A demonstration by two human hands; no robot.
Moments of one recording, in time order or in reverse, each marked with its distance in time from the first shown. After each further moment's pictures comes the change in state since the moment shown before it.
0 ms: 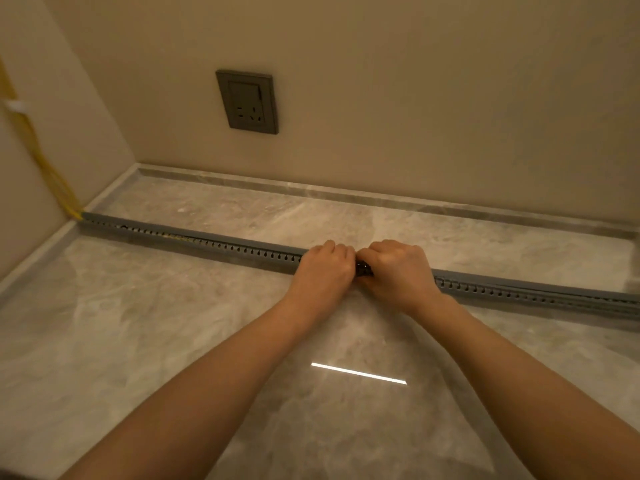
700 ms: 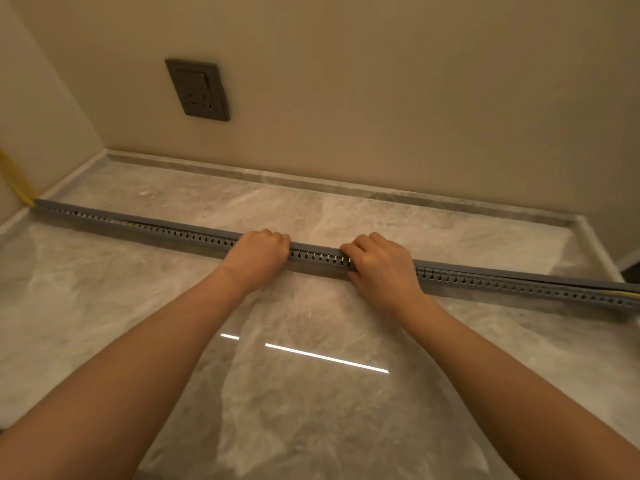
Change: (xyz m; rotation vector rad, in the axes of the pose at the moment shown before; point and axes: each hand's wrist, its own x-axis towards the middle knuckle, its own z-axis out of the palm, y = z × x) left_hand 0.007 0.014 -0.014 0.144 -0.240 -0.060; right_hand -0.063 0.056 -0.023 -0.042 -0.099 0.011
